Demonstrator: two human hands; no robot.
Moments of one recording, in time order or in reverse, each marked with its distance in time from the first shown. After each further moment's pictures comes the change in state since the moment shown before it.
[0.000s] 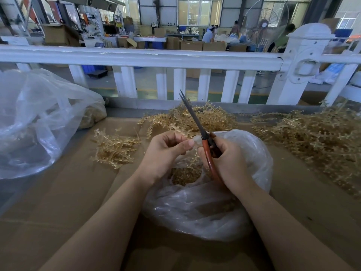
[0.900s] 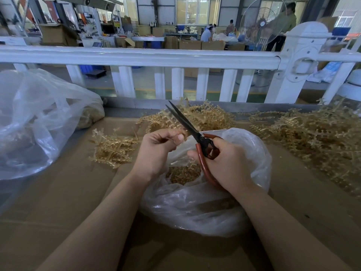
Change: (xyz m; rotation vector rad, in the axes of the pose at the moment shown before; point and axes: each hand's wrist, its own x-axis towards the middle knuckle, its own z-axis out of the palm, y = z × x) left_hand 0.003 -0.007 -0.004 -0.018 0.117 0.111; right_hand -0.006 0.002 0.000 -0.298 0.085 -0.173
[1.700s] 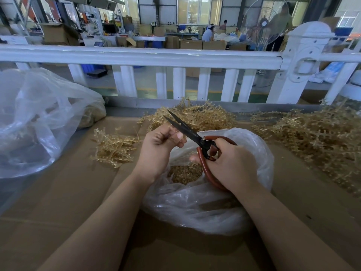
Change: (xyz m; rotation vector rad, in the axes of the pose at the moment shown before) left_hand -0.003 0.009 0.001 0.181 0.039 0.083; right_hand 0.002 0.005 -0.006 -0.328 -0.033 -0.036
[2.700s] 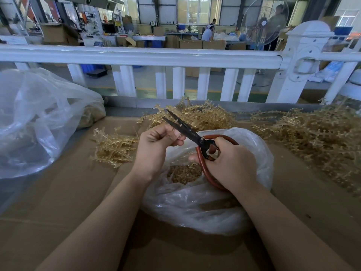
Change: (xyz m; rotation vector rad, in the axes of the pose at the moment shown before) left_hand 0.003 -0.008 -0.004 -0.134 0.030 -0.052; right_hand 0.001 -0.003 -0.001 -0.070 0.015 0.011
